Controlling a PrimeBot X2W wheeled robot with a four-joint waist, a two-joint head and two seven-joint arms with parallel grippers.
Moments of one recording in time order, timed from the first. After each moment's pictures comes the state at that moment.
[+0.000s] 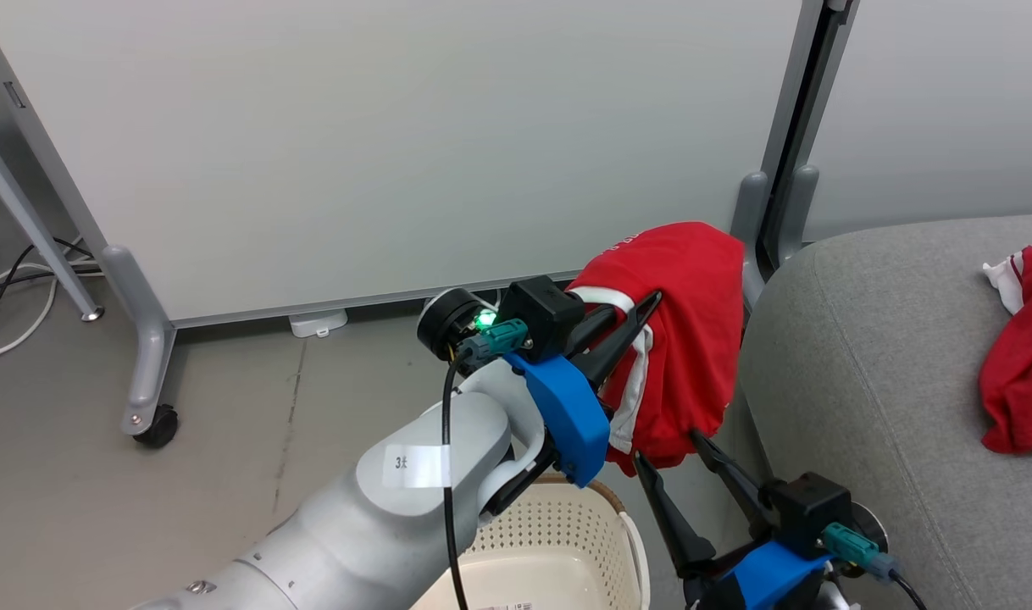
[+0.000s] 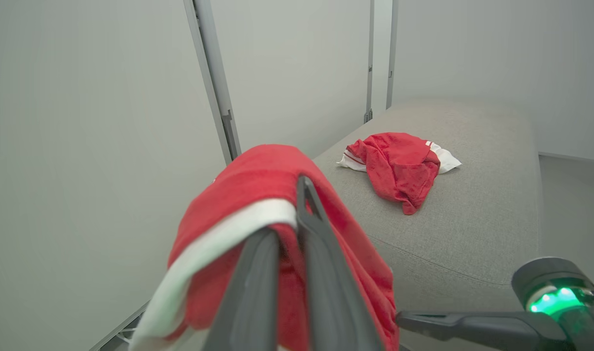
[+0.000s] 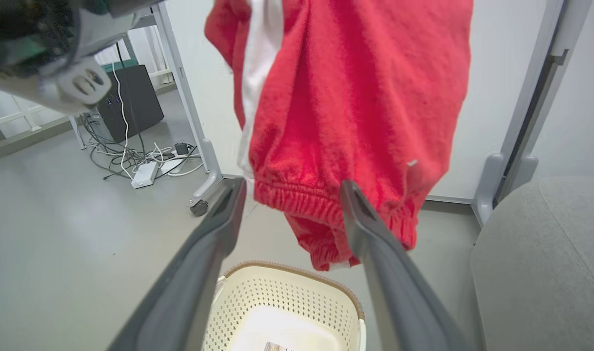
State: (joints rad) left arm -0.86 0.05 -1.18 0.73 -0.87 -0.13 -0.26; right arm -0.06 -0.06 0.27 0.19 0.19 0.13 -0.10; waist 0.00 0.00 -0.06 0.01
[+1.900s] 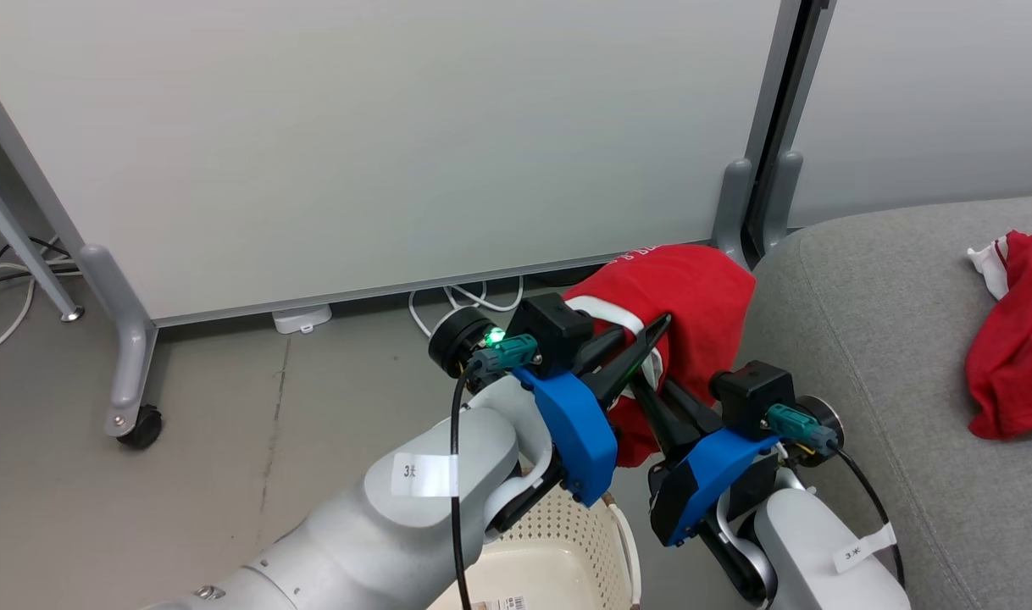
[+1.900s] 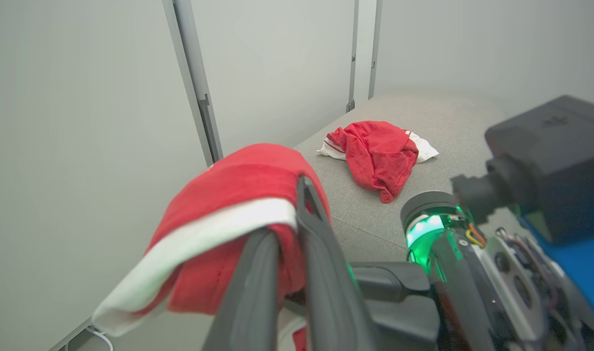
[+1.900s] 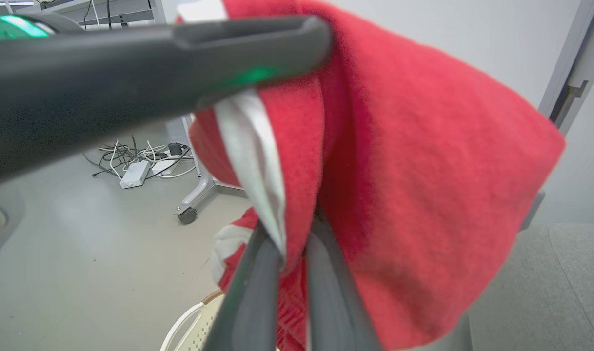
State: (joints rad) left arm -0.85 0.05 -1.24 0.72 -0.92 -0.13 -0.26; right arm -0.41 -0.05 0.37 0.53 0.24 0.13 -0.14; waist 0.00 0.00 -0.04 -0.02
